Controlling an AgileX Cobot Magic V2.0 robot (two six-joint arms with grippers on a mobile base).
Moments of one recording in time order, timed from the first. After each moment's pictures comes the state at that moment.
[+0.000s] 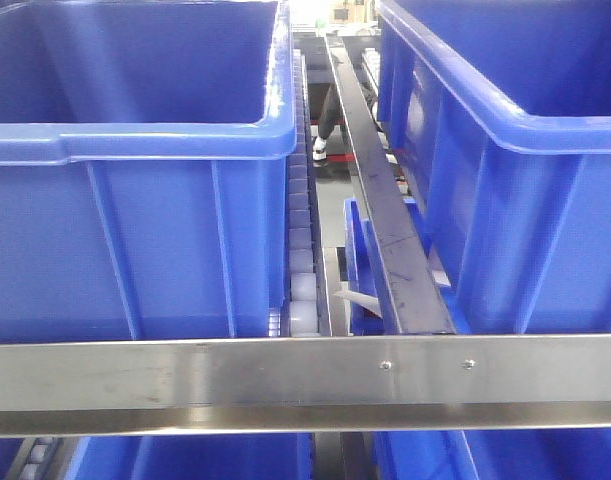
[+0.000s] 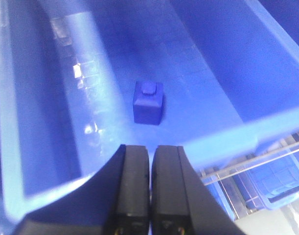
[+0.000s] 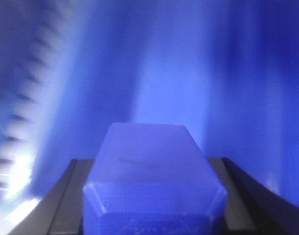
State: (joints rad) left arm -0.22 0.58 -0.78 -0.10 0.77 0.15; right arm 0.15 1.14 -1.17 -0.08 0.88 0.11
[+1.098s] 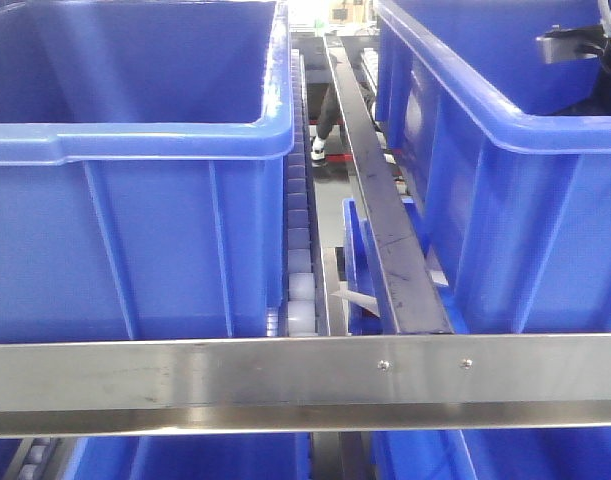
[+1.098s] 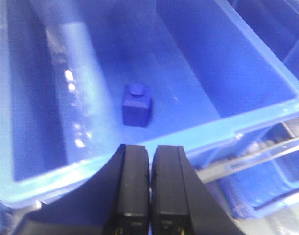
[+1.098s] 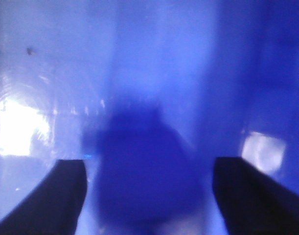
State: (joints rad) left arm -0.22 0.50 -0.77 -0.16 0.82 0.14; right arm 0.03 1.86 -1.38 -0.07 0.74 -0.03
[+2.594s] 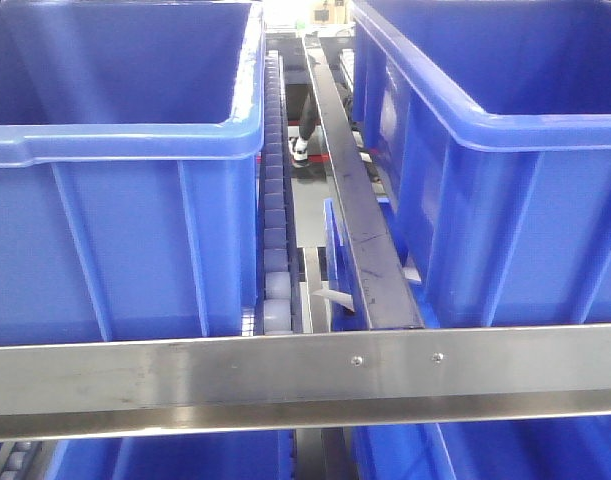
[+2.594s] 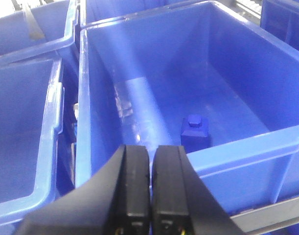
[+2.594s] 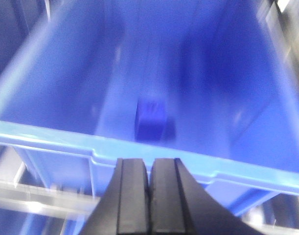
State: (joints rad) left arm -0.22 0.11 -0.51 0.18 0.64 0.00; right arm 0.13 0.25 -0.50 -0.06 0.53 -0.03
